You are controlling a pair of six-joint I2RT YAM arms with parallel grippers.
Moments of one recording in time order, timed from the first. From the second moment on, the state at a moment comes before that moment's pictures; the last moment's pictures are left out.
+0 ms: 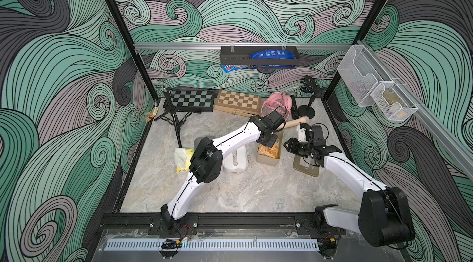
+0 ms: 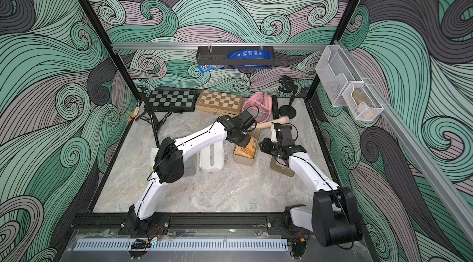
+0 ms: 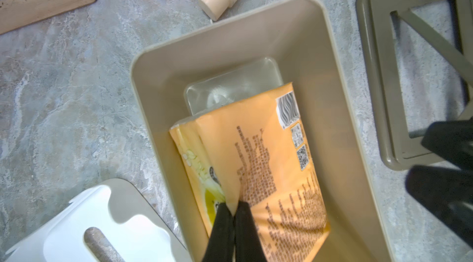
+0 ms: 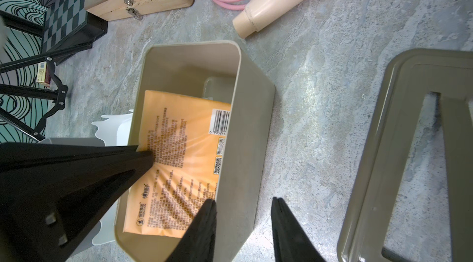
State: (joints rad) left arm -0.89 2.29 2.13 -0.98 -0.12 -0.28; right arm 0.13 1.26 0.73 -0.36 -0.25 0.47
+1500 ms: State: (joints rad) left arm -0.74 2.04 1.70 -0.54 0.44 -0.35; right arm 0.12 1.28 0.77 -0.38 -0.23 0.45
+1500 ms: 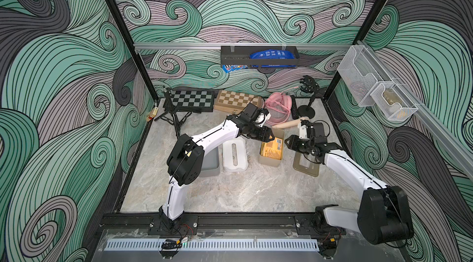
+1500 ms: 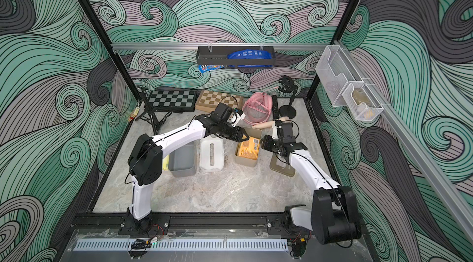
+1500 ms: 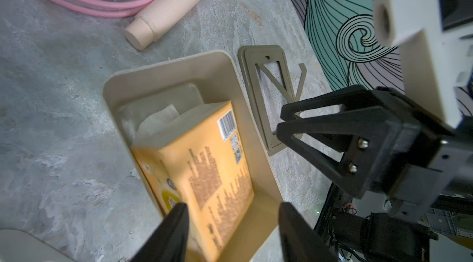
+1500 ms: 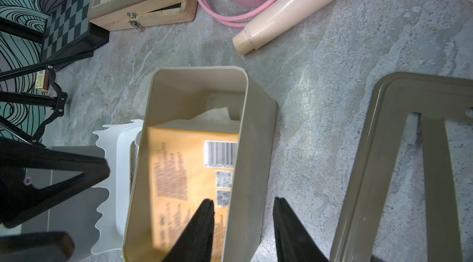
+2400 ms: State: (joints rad) left arm -0.69 1.69 1.55 -0.44 0.08 -0.27; right arm -0.13 1.34 0.81 -0.48 -0.07 0.43
